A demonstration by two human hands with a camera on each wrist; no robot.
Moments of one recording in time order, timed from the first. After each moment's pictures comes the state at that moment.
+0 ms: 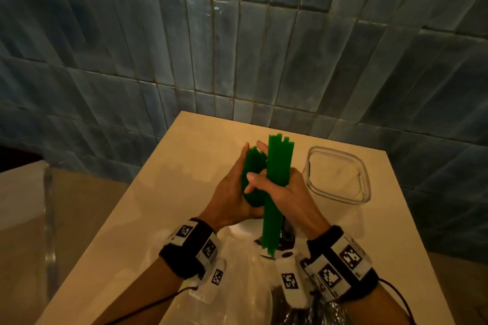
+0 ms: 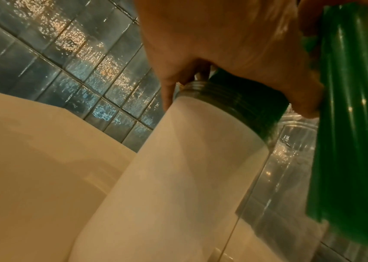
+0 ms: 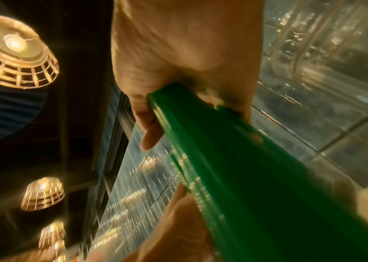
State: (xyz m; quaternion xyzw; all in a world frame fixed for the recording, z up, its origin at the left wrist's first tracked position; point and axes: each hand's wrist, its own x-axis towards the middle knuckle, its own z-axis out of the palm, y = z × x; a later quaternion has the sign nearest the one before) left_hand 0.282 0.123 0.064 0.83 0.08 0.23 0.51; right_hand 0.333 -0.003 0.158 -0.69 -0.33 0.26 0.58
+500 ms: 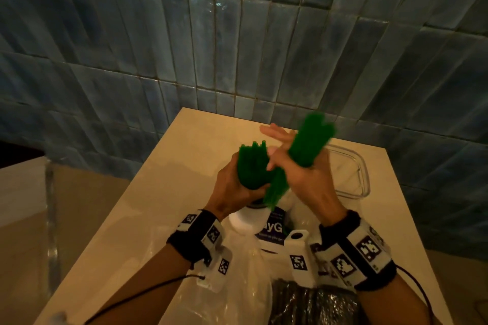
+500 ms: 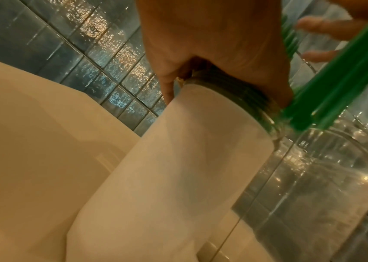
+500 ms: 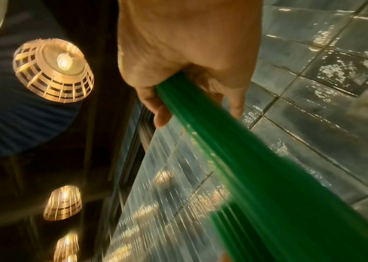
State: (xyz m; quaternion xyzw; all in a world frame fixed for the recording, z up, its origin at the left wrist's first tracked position) left_hand 0.283 0.119 0.070 0.80 0.19 0.27 0.50; right_hand 0.342 -0.006 0.183 -0.69 -0.40 0.10 0.60
